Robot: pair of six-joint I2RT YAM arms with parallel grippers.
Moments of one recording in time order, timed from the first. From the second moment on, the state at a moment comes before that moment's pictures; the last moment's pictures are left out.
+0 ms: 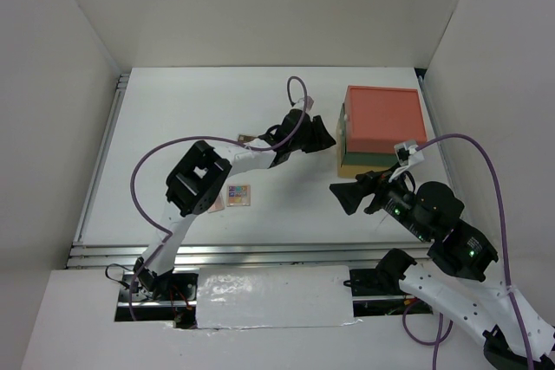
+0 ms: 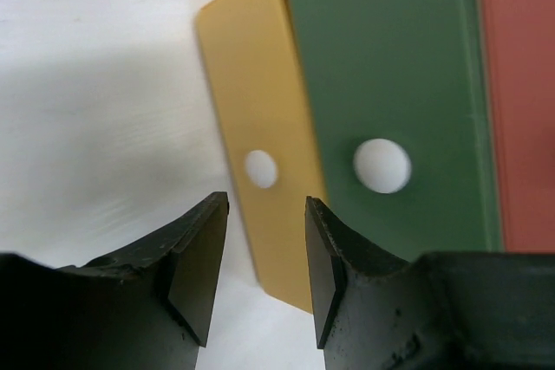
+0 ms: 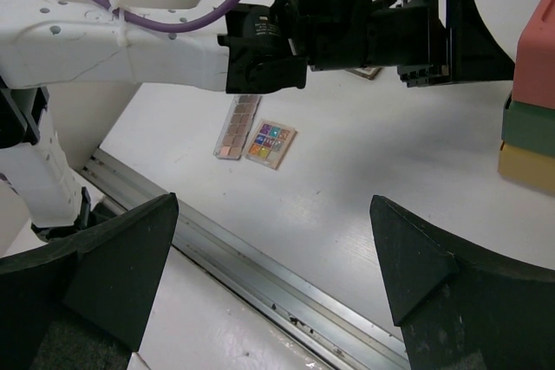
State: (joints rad) left arm -0.74 2.26 1.63 0.20 0.08 -0.85; right arm 0.73 0.43 0.86 -0.60 0.10 0.48
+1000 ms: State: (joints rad) left arm -0.77 2.28 1.47 0.36 0.17 -0.87; right arm 0.73 0.46 0.86 -0.59 0.09 0.48
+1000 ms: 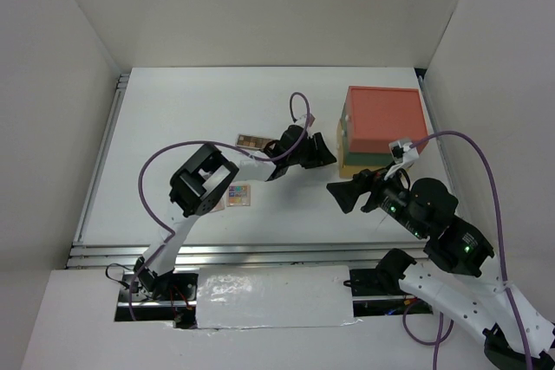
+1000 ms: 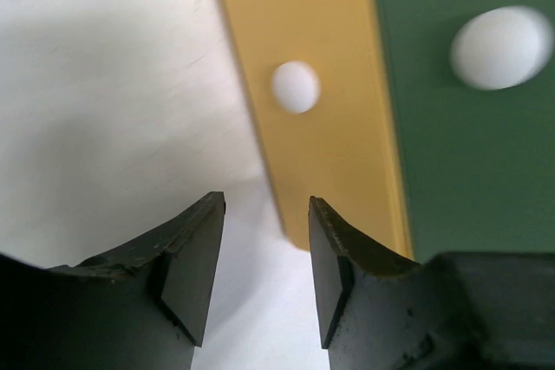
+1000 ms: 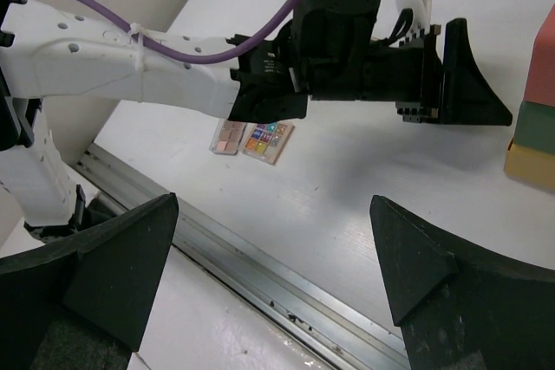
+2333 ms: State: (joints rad) left arm -0.71 2.45 1.68 0.46 0.30 -0.98; right arm 0.73 0.48 0.86 -0.59 0.09 0.47
